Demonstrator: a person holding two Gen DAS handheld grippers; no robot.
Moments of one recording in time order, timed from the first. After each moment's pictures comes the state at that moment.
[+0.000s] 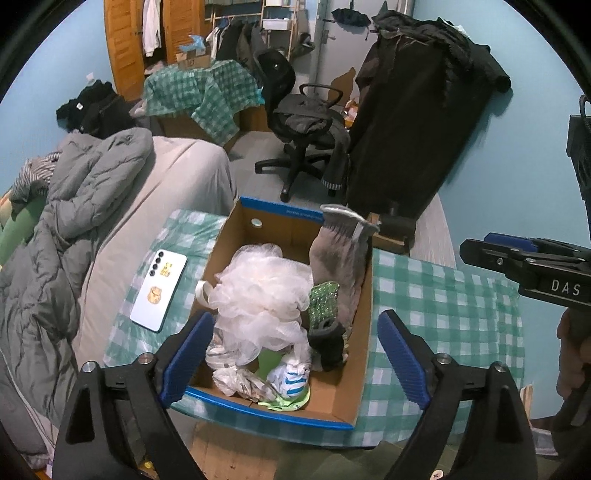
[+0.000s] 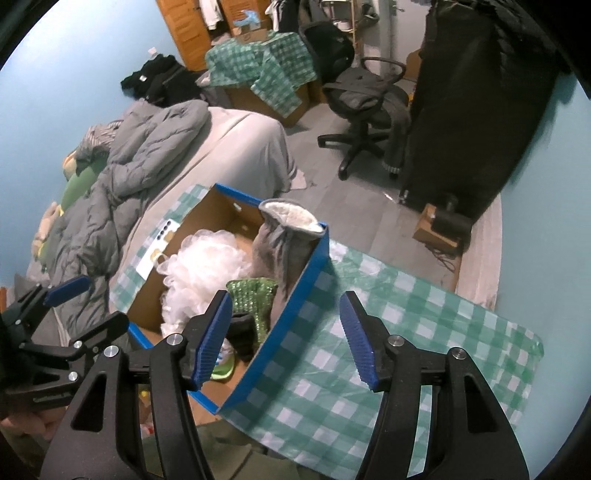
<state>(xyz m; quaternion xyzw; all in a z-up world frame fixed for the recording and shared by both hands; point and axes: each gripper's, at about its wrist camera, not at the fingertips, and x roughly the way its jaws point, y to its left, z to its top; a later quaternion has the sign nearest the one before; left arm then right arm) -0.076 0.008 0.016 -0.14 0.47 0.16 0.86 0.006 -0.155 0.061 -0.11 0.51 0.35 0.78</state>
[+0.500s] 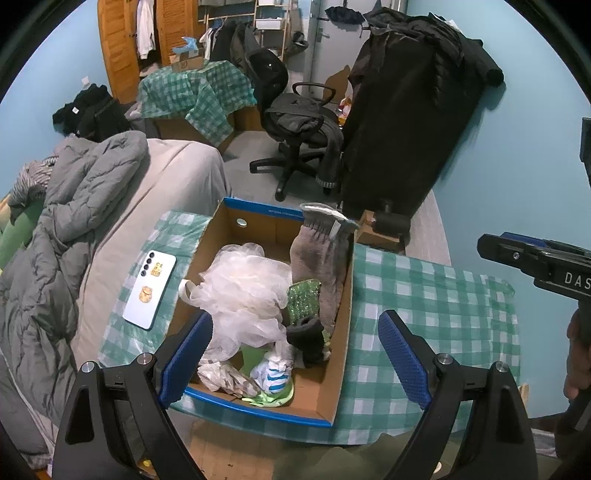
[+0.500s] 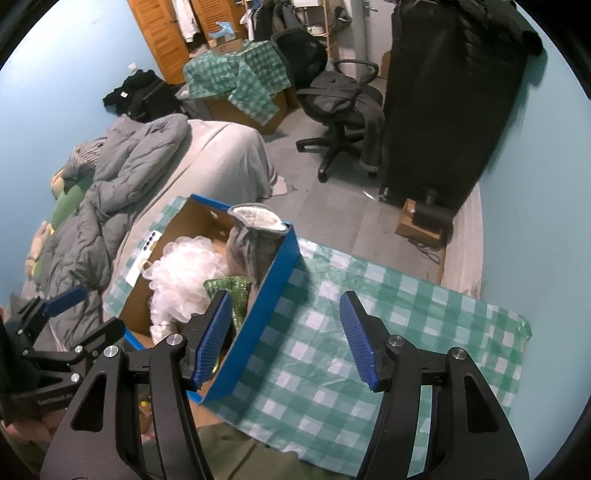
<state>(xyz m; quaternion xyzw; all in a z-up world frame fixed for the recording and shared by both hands) -0.069 -0.017 0.021 -0.13 0.47 0.16 0.86 0.009 -0.195 0.074 -0.09 0.50 0.31 0.80</state>
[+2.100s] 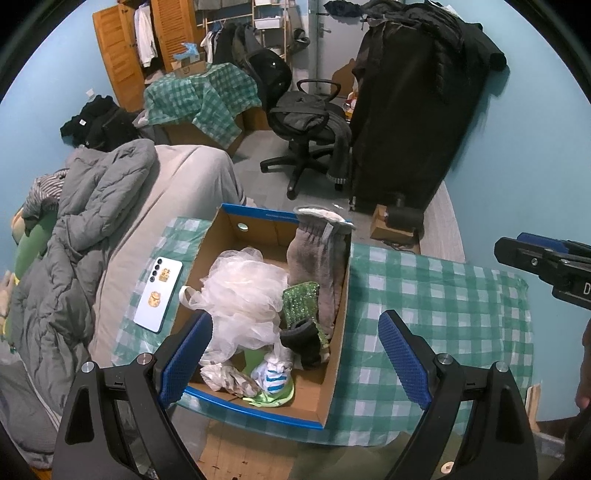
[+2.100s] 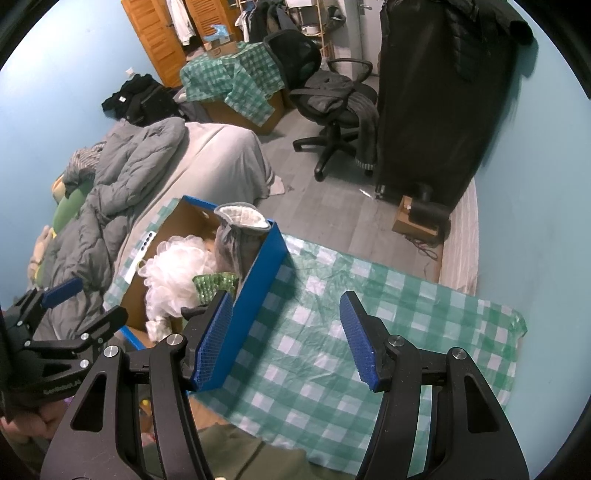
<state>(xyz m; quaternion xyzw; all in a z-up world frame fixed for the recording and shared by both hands) -0.052 -0.042 0.032 -0.10 0.49 0.18 0.85 0.014 -0.223 0.078 -0.08 0.51 0.31 0.80</state>
